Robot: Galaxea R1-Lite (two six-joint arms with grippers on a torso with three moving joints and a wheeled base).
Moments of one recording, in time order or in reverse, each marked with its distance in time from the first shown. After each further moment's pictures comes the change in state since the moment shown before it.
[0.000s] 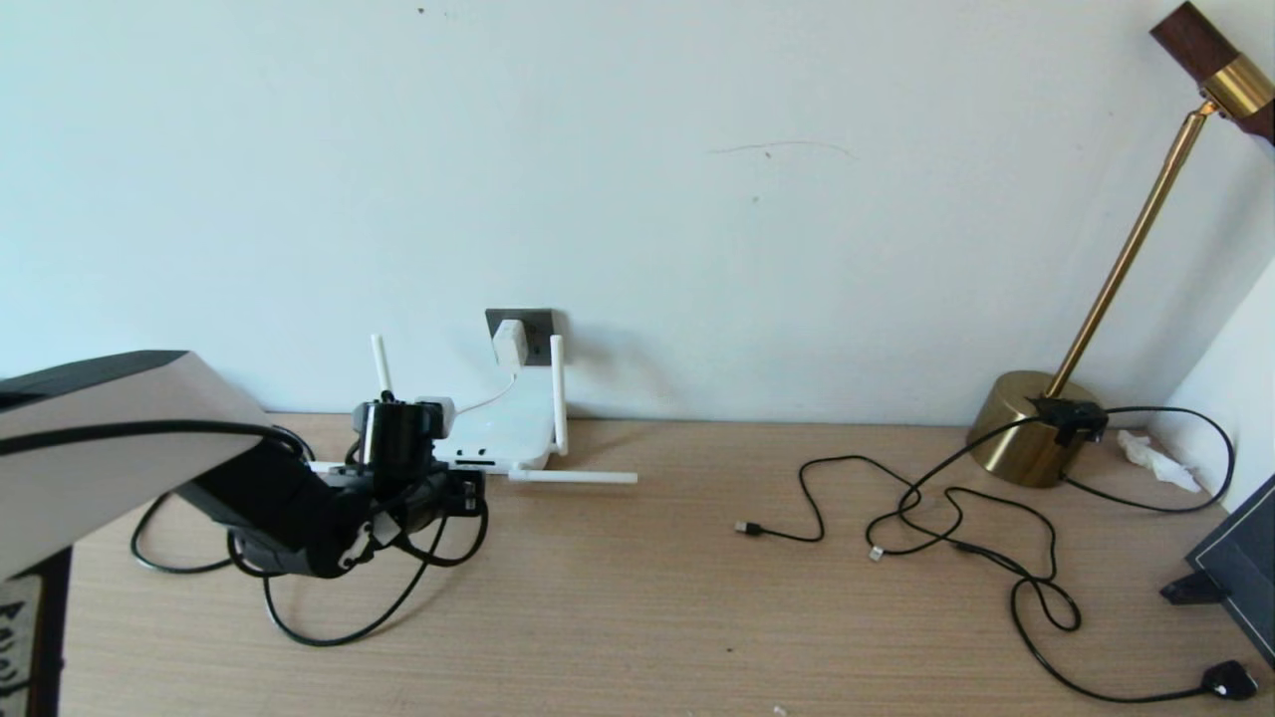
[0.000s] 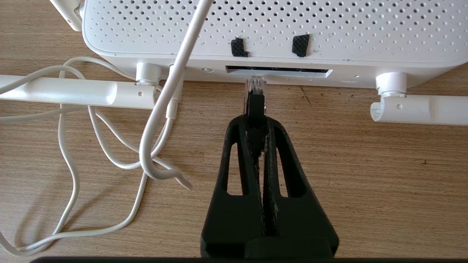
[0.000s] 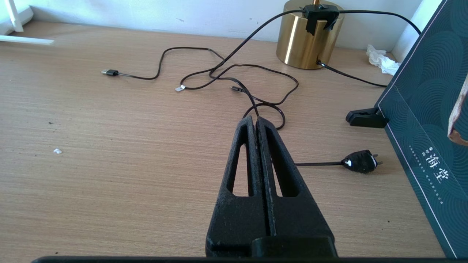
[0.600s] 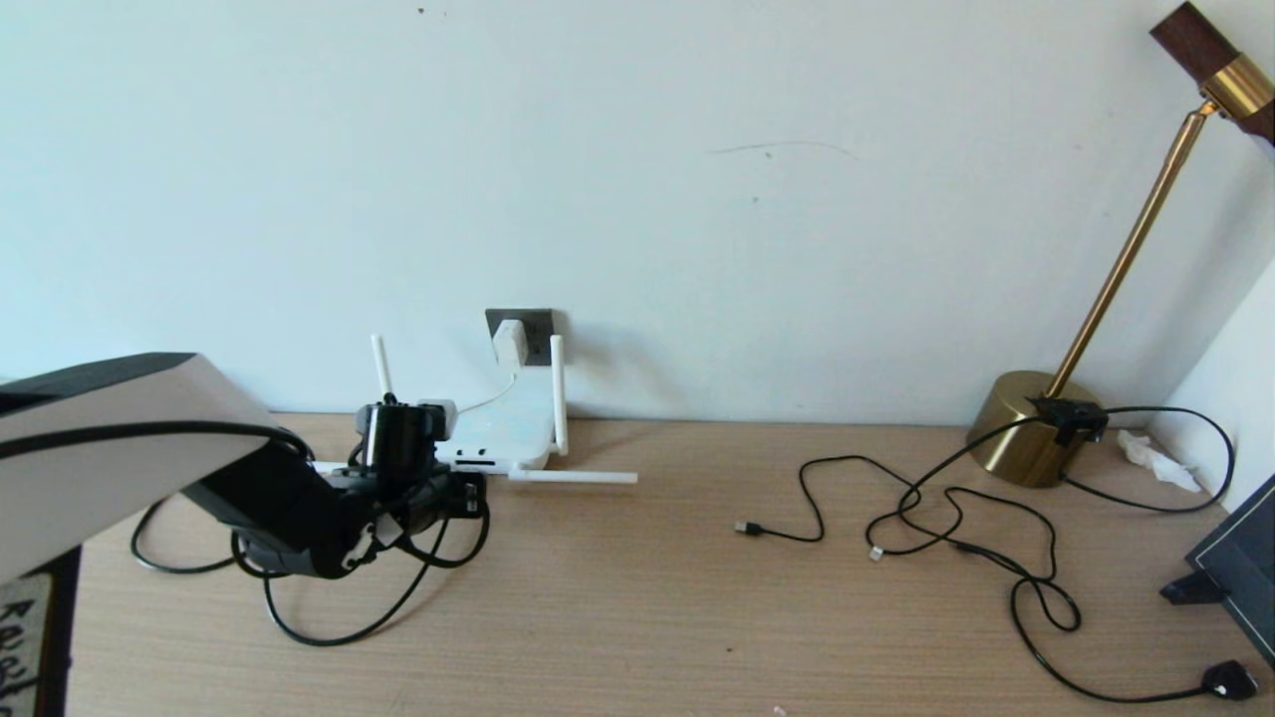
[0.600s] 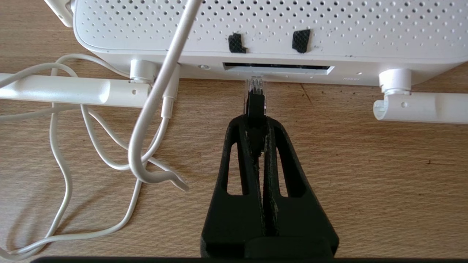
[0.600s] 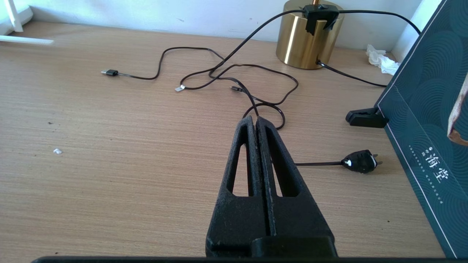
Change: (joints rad) left arm 0.000 0.013 -0.006 -0.001 -0.004 0.000; right arm 0.000 0.000 0.000 0.000 0.000 0.000
